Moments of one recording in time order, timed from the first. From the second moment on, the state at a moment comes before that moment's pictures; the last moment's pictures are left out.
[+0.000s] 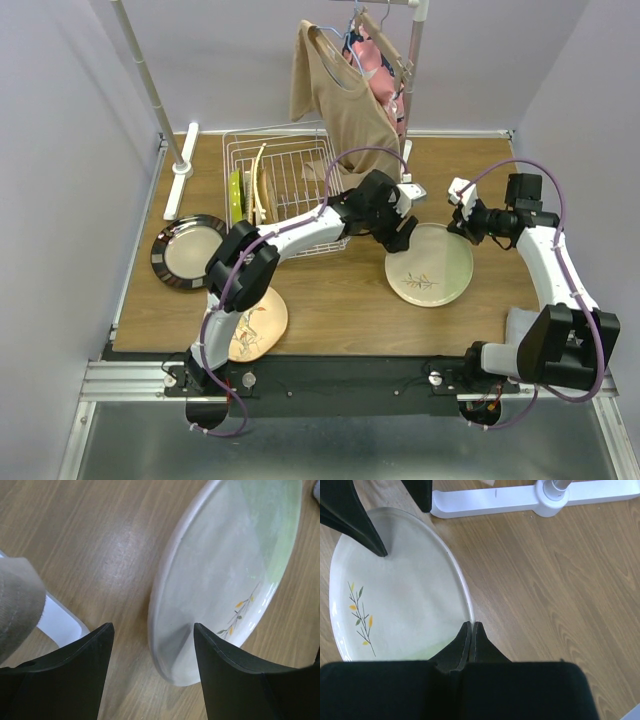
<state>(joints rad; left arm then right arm) -0.85 2.08 1.64 -0.24 0.38 0.01 -0.16 1.30 1.00 -0.66 -0.75 -1.07</state>
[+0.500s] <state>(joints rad) -0.84 2.08 1.62 -0.24 0.54 0.00 -0.16 1.29 0.99 -0.66 -0.79 -1.06</state>
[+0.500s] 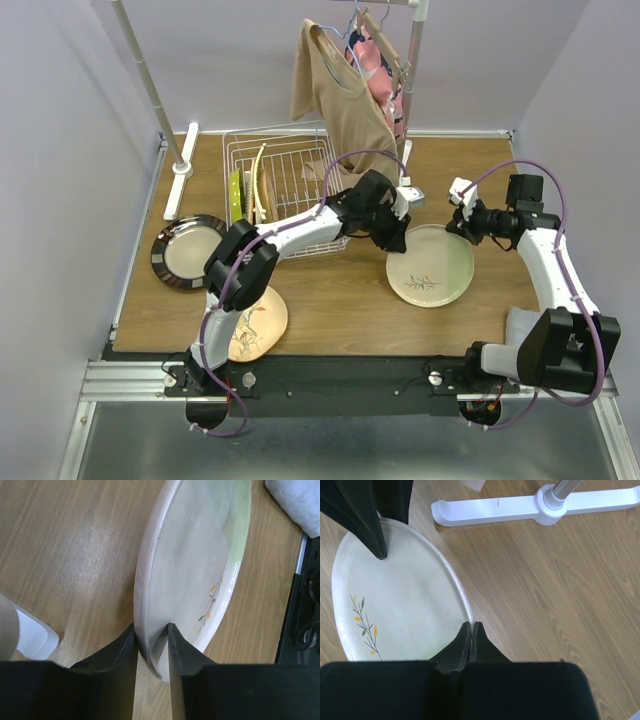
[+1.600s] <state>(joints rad) -0.86 1.82 1.31 -0.10 0.52 -0.08 -0.16 1.41 1.00 -0.76 -0.95 -0.82</state>
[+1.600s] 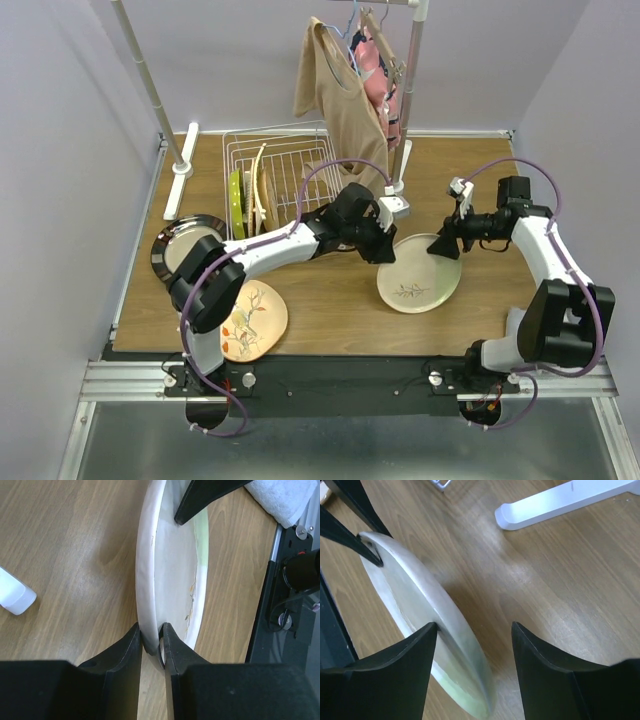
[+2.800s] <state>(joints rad) -0.87 1.74 1.27 -0.10 0.63 0.16 -0.10 1.44 1.10 -1.33 -1.00 -1.50</state>
